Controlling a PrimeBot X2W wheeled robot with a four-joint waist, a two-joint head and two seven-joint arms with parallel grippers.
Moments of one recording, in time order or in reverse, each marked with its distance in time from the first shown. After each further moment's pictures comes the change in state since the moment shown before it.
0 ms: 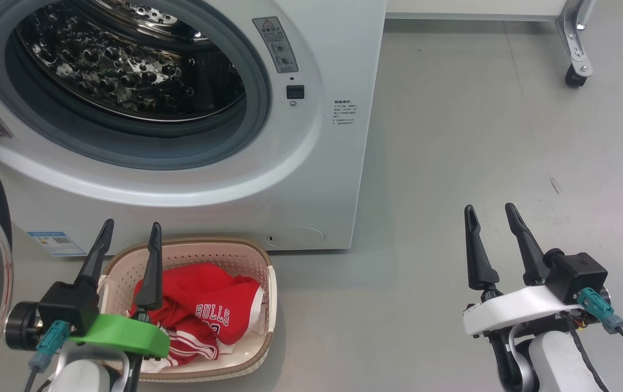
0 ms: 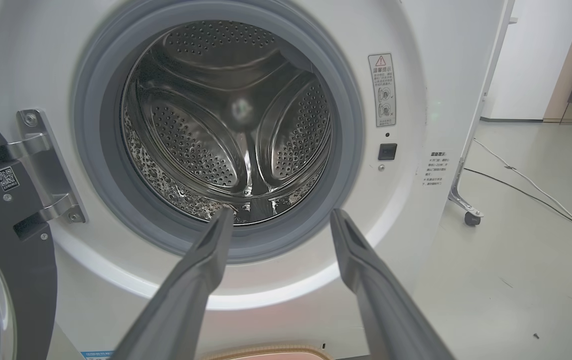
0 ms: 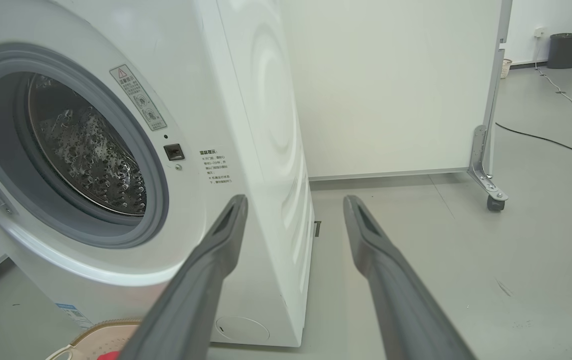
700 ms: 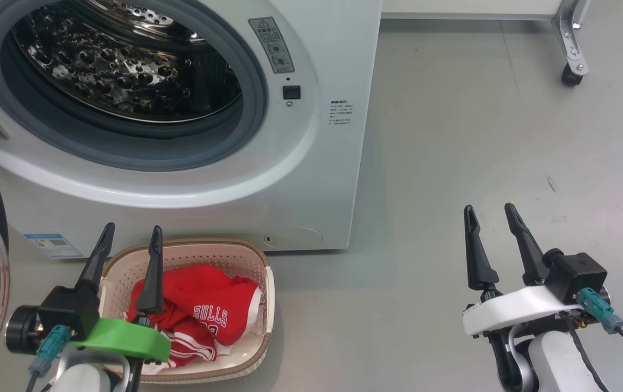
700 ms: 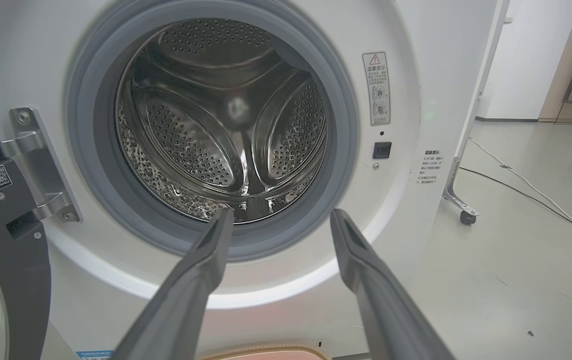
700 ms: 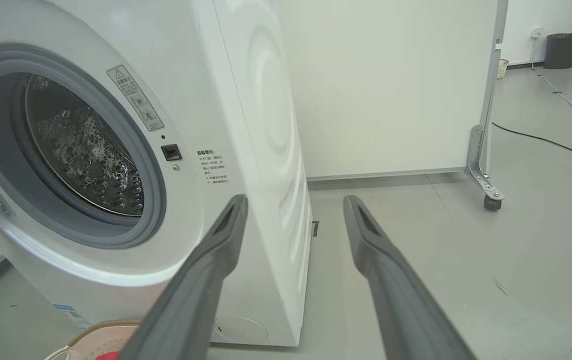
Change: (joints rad) left arm 0.015 -0.001 0.000 -0.014 0.000 -0.001 0.000; right arm 0.000 0.000 0.001 0.000 0.000 0.000 0.000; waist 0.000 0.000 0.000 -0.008
